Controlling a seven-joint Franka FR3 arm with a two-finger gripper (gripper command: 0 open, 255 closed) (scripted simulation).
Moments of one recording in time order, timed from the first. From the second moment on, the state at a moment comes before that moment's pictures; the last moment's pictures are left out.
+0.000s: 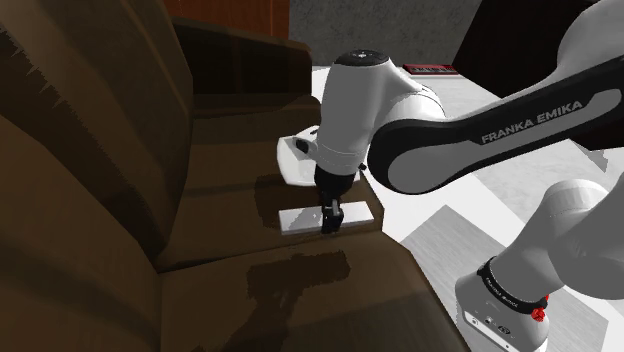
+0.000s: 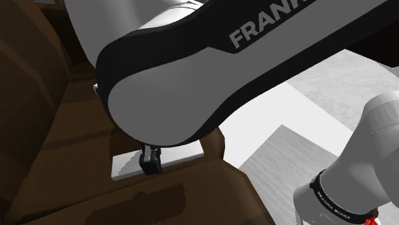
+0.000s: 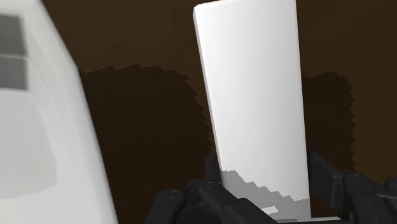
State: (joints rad) arm 0.35 -0.17 0.38 -2.38 0.10 2.22 -0.32
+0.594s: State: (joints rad) arm 0.35 -0.23 0.36 -2.31 0.11 2.09 -0.34
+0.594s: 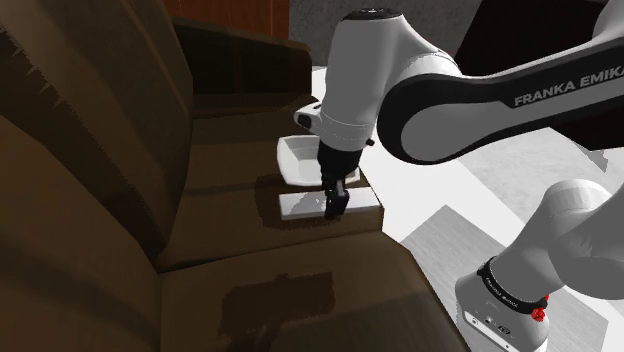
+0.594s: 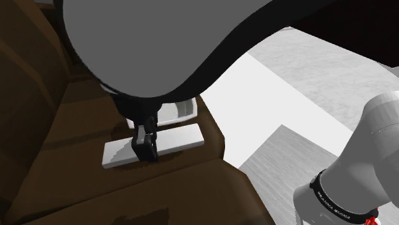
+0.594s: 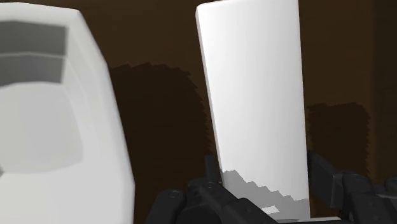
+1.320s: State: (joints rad) arm 0.30 -0.18 0.29 -2.19 0.07 2.01 -0.44
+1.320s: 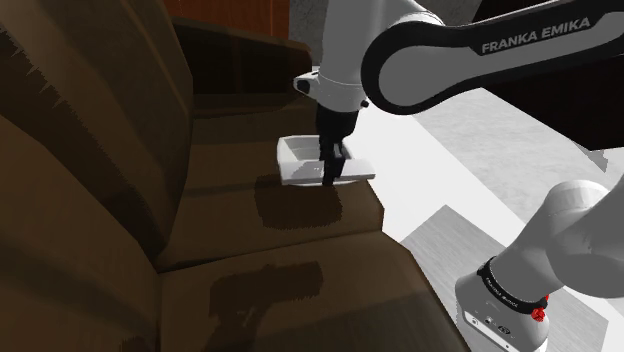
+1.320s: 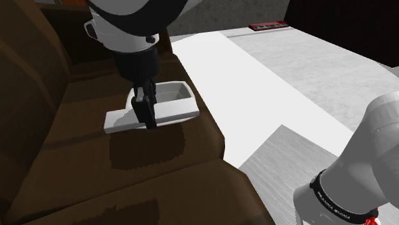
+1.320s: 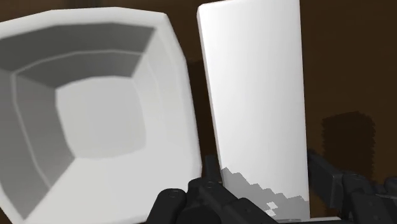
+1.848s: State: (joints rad) arm 0.22 -0.03 0.21 -2.03 0.02 1.99 -0.58
